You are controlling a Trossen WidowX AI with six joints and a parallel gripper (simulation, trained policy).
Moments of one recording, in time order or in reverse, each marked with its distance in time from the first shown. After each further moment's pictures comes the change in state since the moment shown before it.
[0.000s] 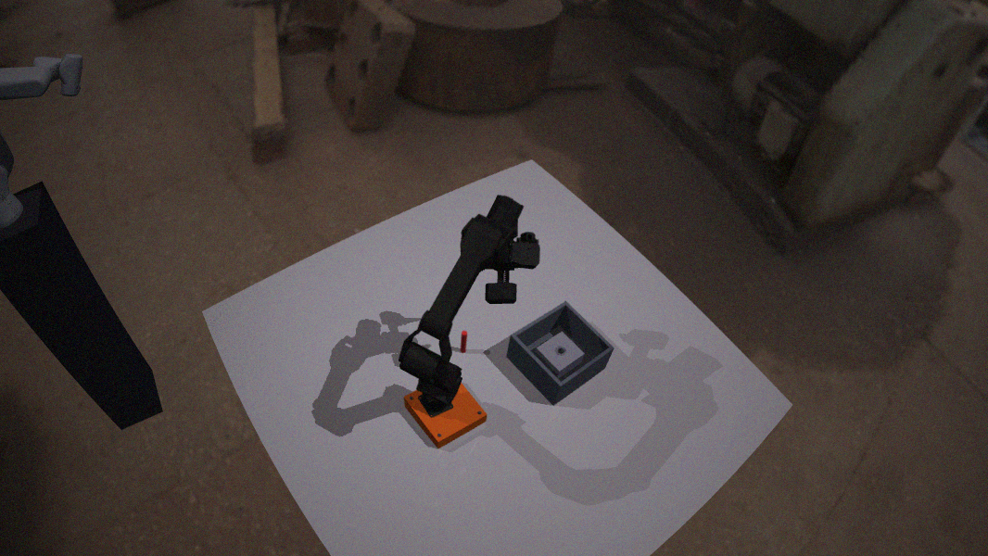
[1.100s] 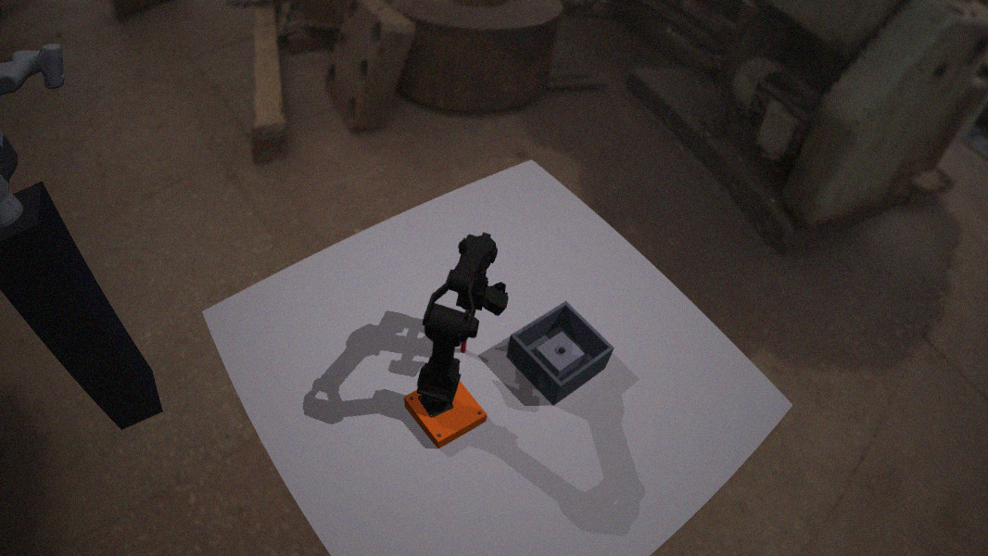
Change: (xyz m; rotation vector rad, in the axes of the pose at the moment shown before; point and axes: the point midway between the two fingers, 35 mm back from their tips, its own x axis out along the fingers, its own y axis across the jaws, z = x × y) arm 0.133 -0.098 -0.130 0.055 0.322 -0.619
